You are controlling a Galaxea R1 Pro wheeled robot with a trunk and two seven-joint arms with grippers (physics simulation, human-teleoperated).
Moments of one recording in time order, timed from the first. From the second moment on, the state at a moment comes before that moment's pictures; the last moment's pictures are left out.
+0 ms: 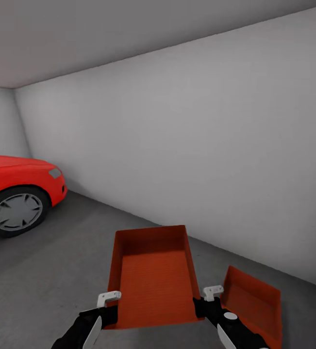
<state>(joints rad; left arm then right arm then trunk) -0.42 -0.09 0.11 -0.57 0.04 0.37 0.04 -0.49 0.01 0.15 -0.37 -0.09 -0.04 0.13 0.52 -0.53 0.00</state>
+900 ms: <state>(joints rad) -0.42 -0.09 0.11 -0.57 0.04 0.37 0.04 -0.49 0.01 0.15 -0.37 -0.09 -0.04 0.13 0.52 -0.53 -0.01</state>
